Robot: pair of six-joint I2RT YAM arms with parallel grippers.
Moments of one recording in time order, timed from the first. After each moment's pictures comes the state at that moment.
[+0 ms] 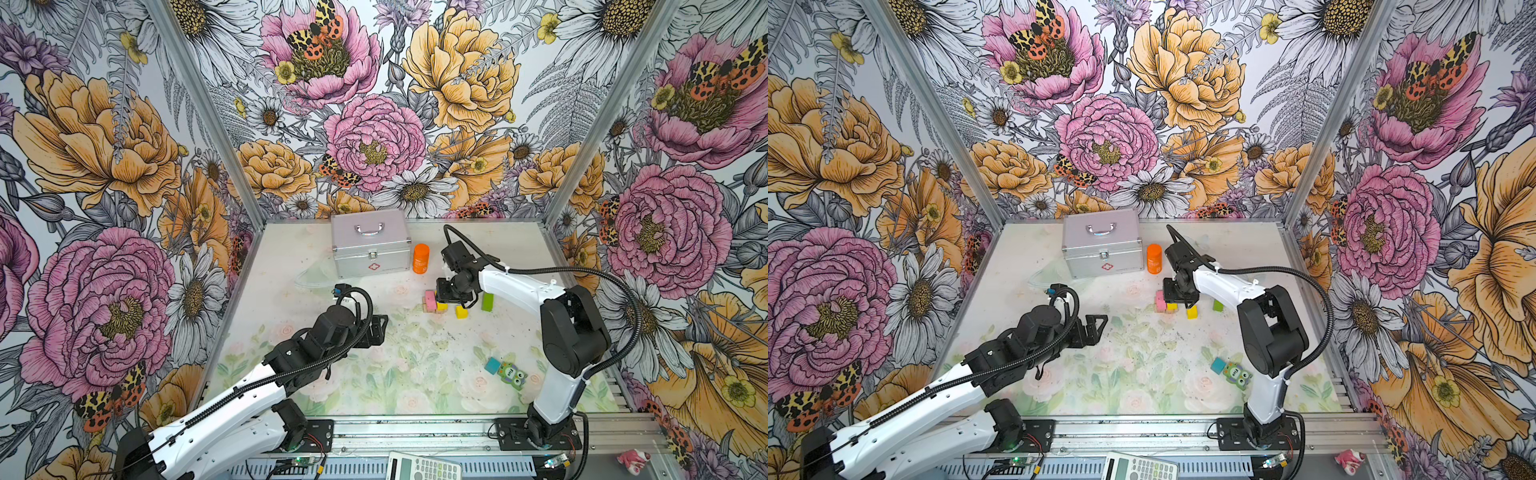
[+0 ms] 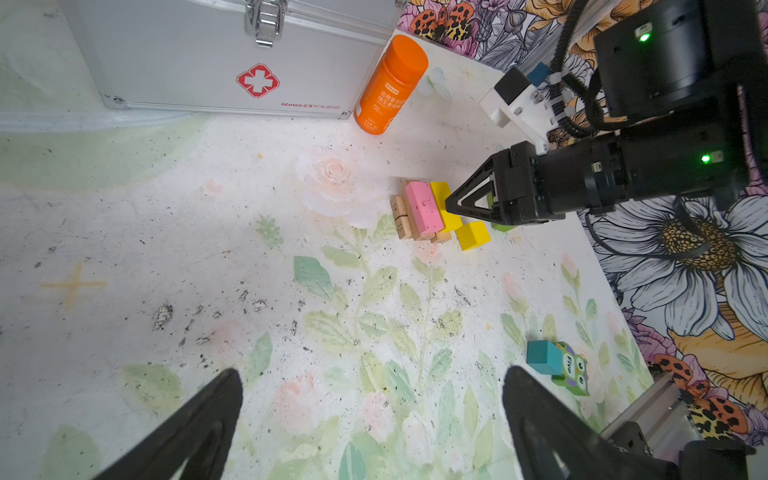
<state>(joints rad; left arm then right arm) -0.81 0.82 0.64 -0.40 -0.19 -0.70 0.46 1.81 1.31 -0.72 -0.13 0.42</state>
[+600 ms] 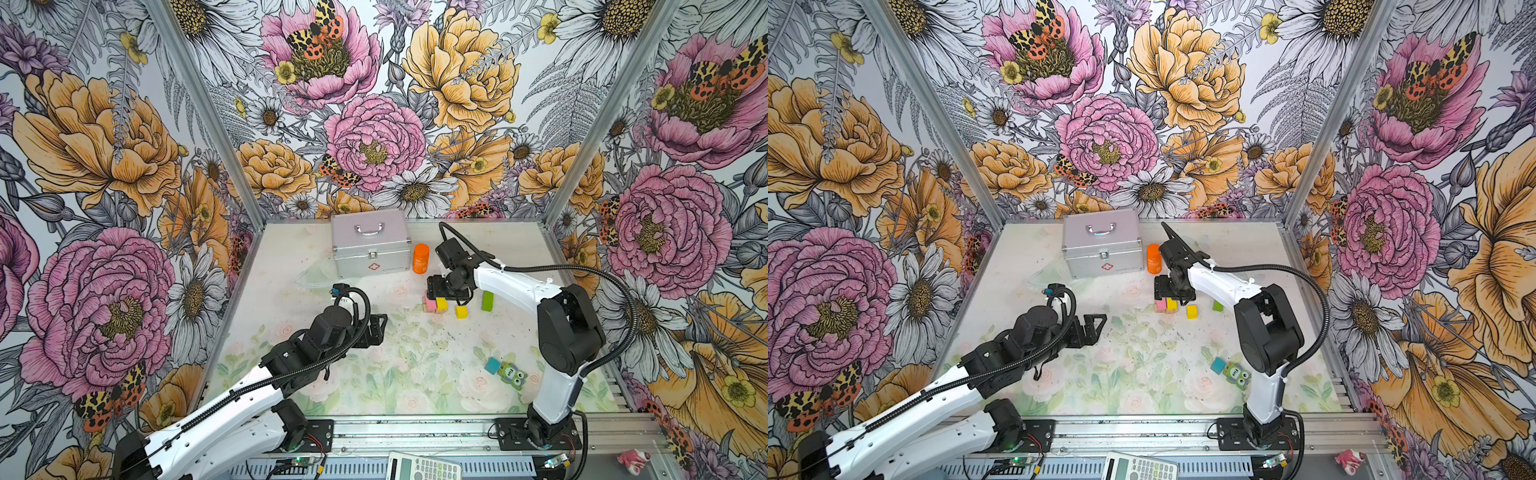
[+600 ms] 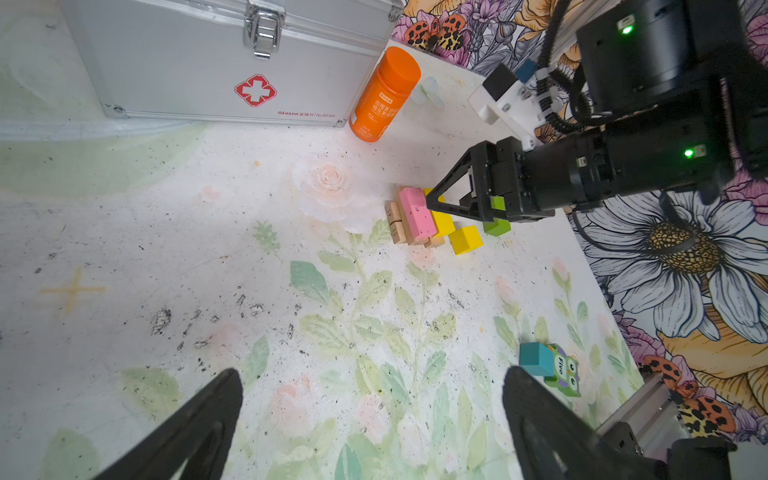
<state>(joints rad) -0.81 0.79 0.64 -0.40 -0.19 -0.70 0.50 1.85 1.39 -0.78 -0.08 0.46</state>
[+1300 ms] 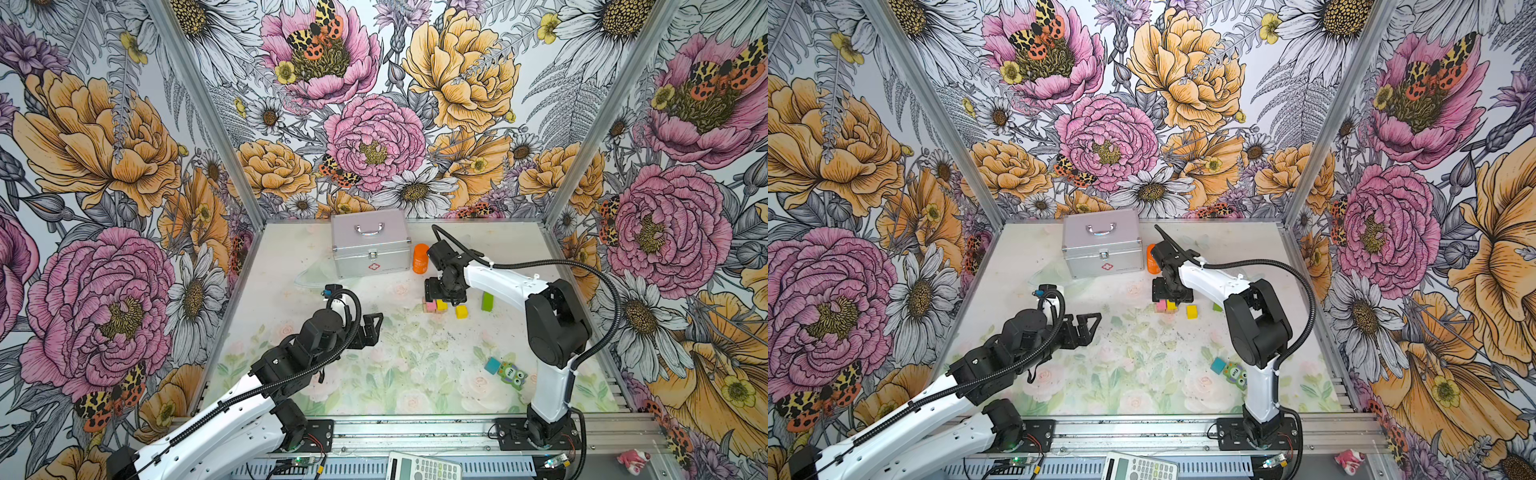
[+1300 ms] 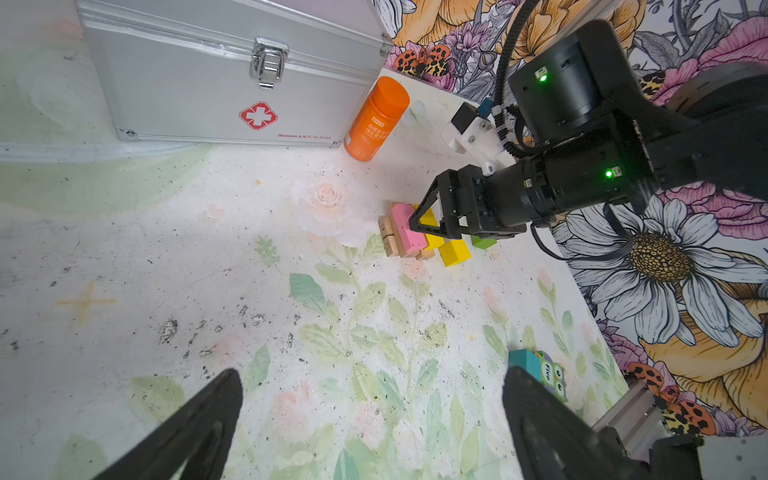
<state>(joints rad) -0.80 0.70 0.62 -0.41 -0.19 -0.69 0.53 1.93 1.46 -0.86 0.01 0.51</state>
